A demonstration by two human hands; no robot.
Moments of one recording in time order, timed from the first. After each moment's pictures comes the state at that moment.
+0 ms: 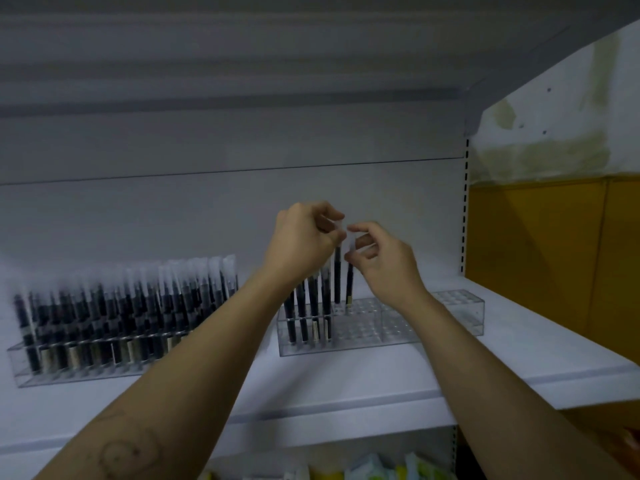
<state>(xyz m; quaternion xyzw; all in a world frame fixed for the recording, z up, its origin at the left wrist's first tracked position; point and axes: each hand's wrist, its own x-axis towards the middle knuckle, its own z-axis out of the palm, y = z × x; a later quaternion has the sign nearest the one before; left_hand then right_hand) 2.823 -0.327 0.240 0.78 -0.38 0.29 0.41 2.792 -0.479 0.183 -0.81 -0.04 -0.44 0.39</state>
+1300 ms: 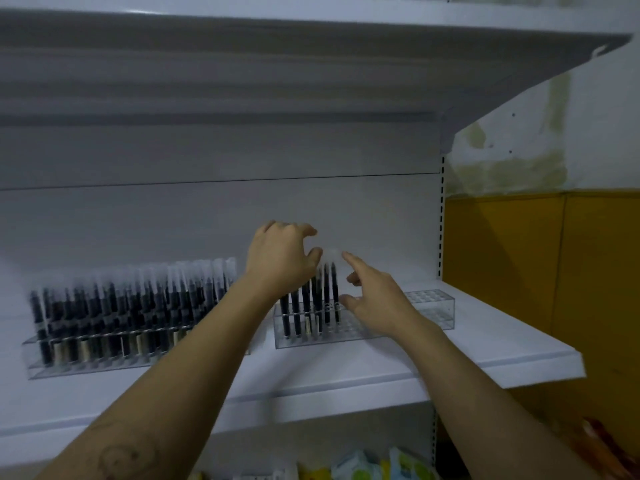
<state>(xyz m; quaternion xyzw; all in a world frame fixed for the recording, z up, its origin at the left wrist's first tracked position) 2.803 -0.298 0.234 0.85 -0.33 0.35 0.18 2.745 -0.466 0.161 -0.92 0.01 -0.29 0.27</state>
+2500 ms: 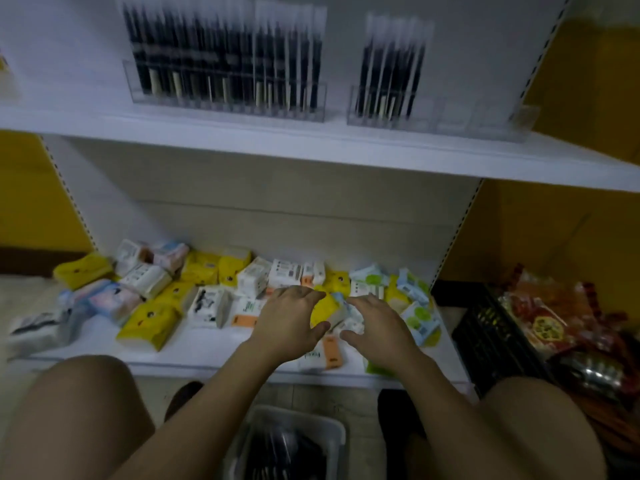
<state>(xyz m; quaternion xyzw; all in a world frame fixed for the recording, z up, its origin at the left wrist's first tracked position) 2.656 -0.157 -0.130 0.93 -0.34 0.08 0.14 2.597 -0.338 -0.136 -0.98 0.03 -0.04 0.18</state>
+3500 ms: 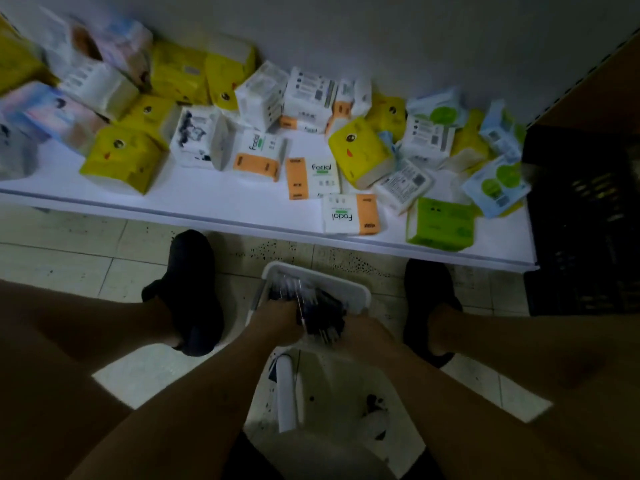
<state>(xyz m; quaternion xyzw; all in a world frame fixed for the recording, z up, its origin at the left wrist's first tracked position) 2.620 -0.115 -0.426 0.88 -0.15 -0.42 0.13 2.555 -0.295 -0.418 -0.87 0.08 0.42 0.26</state>
